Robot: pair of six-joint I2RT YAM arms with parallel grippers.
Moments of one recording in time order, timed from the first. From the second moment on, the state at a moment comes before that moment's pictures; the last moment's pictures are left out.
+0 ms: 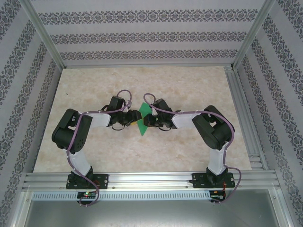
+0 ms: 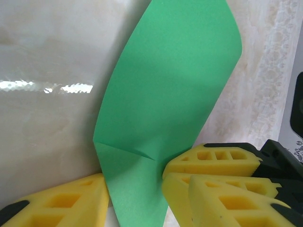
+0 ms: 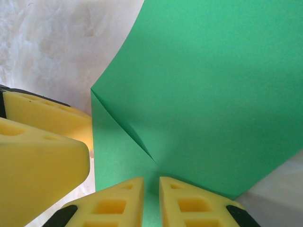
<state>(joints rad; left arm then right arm) -0.38 1.79 0.83 0.08 0.59 -0.79 0.67 1.92 0.97 0.09 -0.34 0.63</state>
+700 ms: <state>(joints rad) -0.41 1.63 0.74 0.07 0.46 -0.81 0.63 1.65 0.93 0.01 -0.23 0.51</state>
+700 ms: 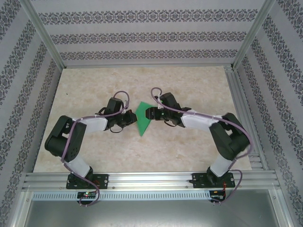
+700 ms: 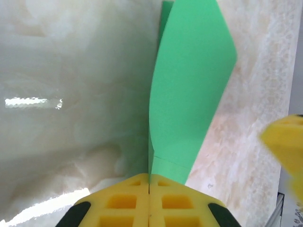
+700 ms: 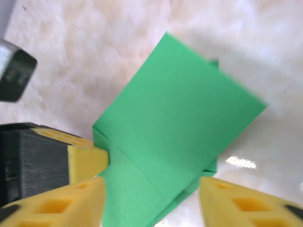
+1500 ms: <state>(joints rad) -0.61 1.44 0.68 -0.06 -0.06 -1.10 0.89 1.61 0.54 0.58 0.03 0.05</state>
